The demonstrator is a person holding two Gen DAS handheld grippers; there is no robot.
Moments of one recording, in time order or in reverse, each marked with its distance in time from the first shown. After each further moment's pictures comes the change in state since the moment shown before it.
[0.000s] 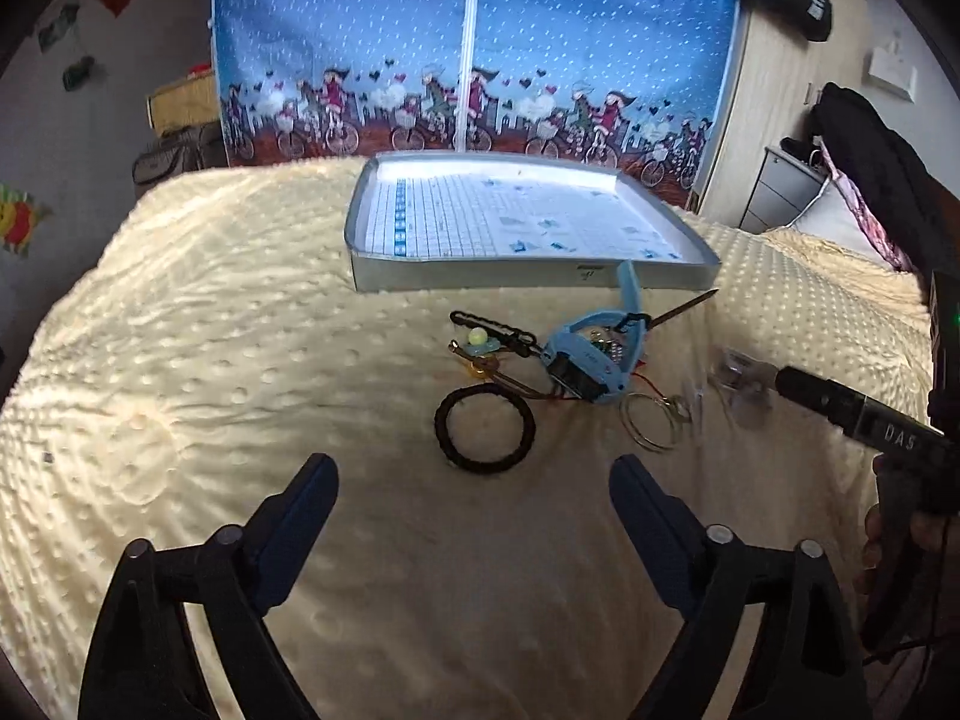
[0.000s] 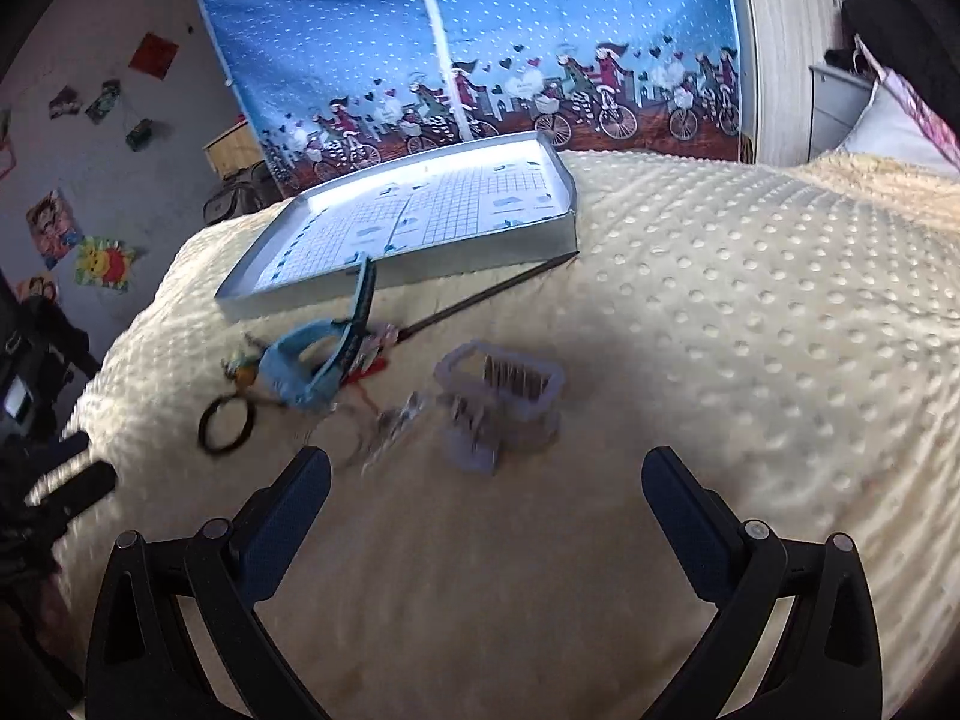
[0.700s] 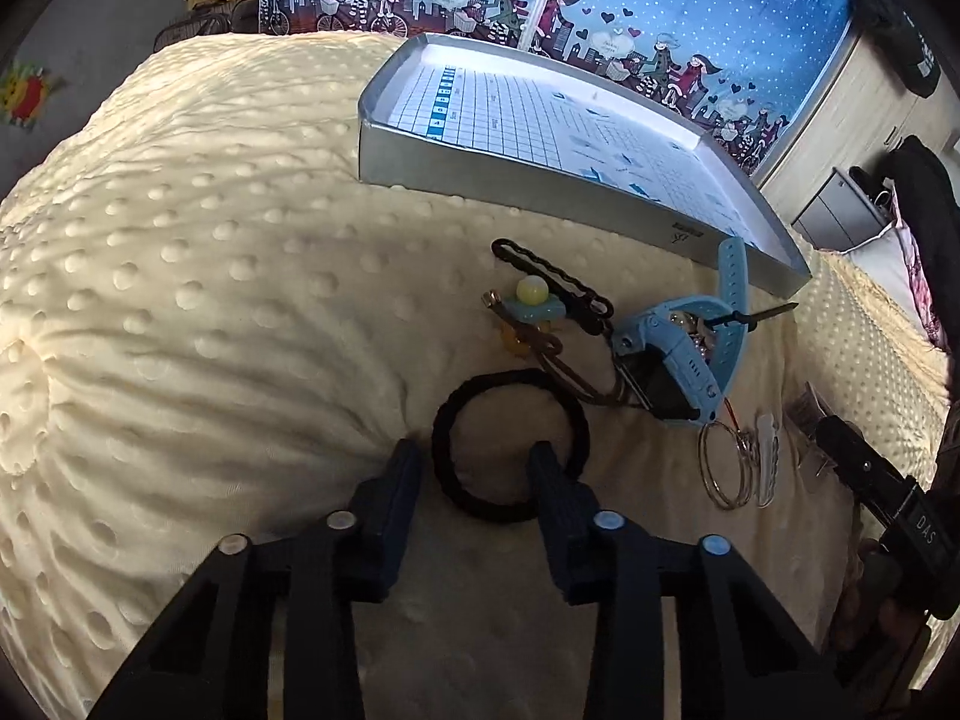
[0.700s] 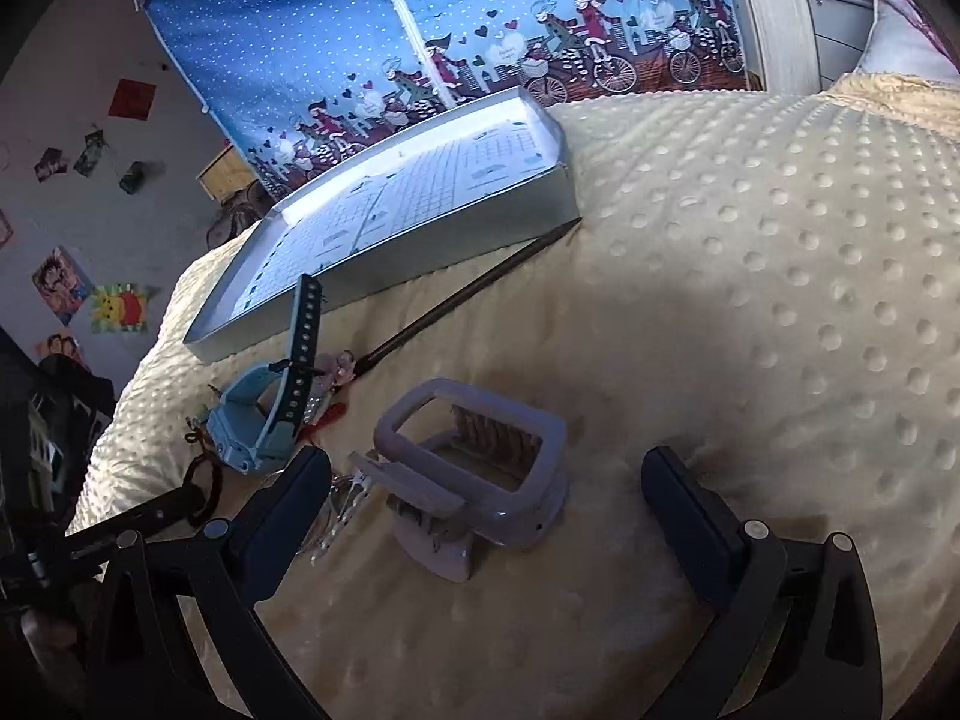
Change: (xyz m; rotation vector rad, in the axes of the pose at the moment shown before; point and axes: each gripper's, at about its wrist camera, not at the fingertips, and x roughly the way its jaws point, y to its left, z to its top) left arm 0.081 0.015 0.005 -0.215 0.183 -0.023; right arm 0.074 -0.011 0.006 0.090 0.047 0.122
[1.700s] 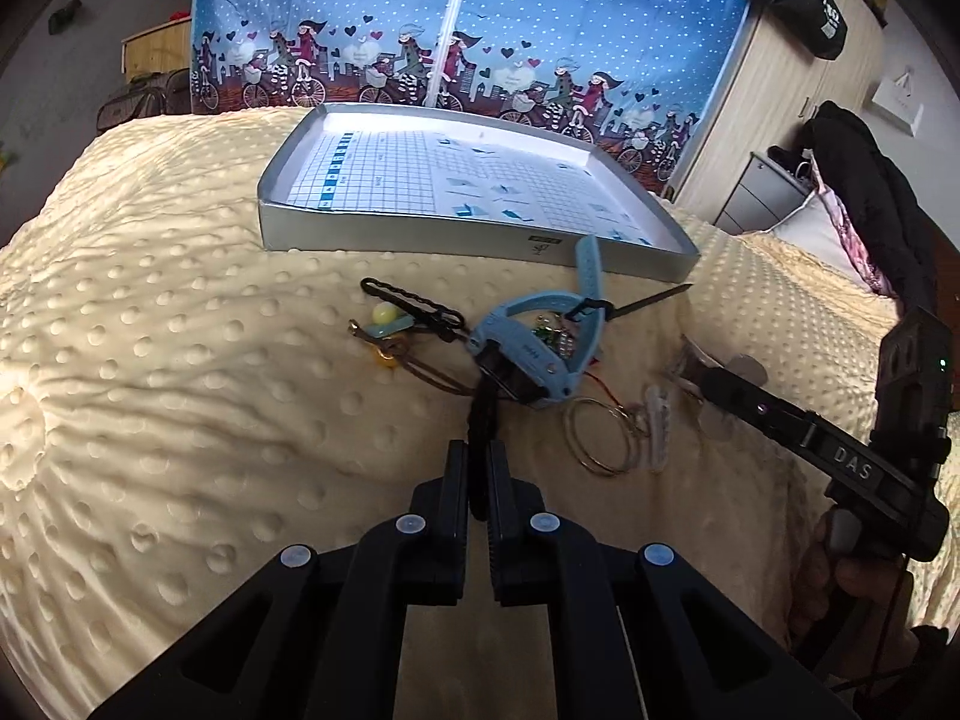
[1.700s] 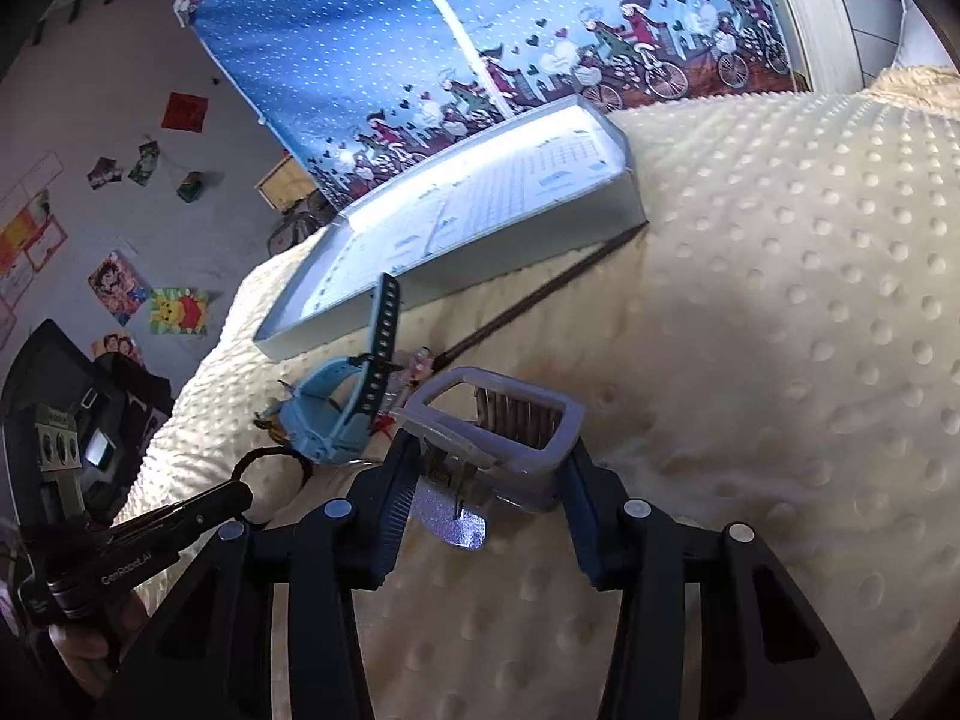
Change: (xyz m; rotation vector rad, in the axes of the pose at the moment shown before) left arm -0.044 -0.041 -0.022 0.156 -0.124 -0.097; right arm -0.016 -0.002 -0.016 -0.024 -0.048 0.171
